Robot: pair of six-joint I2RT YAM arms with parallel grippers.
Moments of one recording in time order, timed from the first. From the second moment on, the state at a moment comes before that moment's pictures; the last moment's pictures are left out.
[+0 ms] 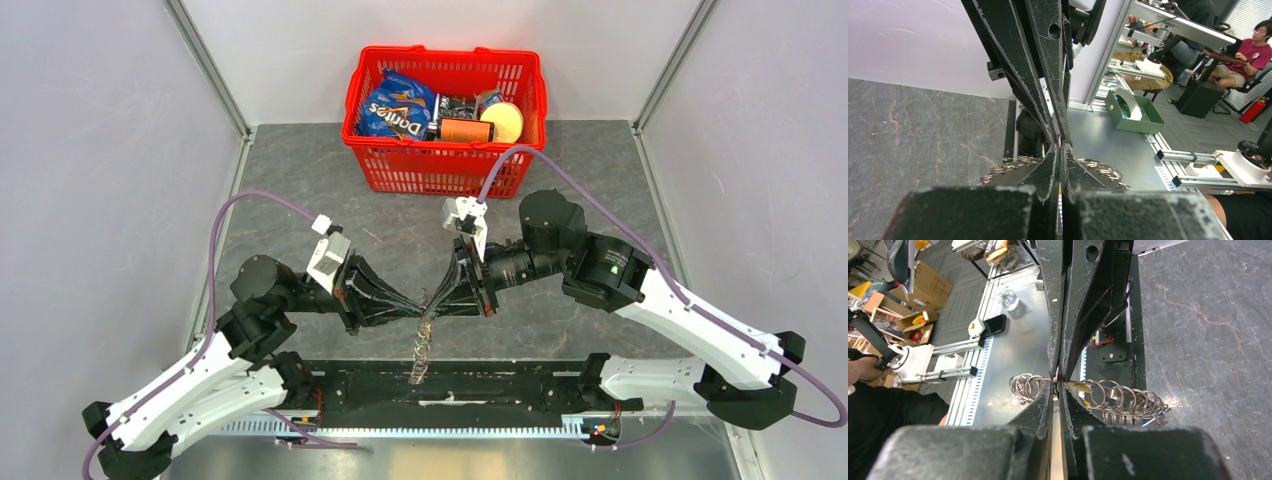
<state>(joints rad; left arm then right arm) -0.87 0.63 0.75 0.18 0.76 -0.45 1.03 1.10 1.34 -0.49 -0.73 0.25</state>
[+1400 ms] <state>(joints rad) -0.87 0.72 0.79 0.01 0.85 -0.50 1.06 1.16 1.42 -0.76 -0.68 0.15</state>
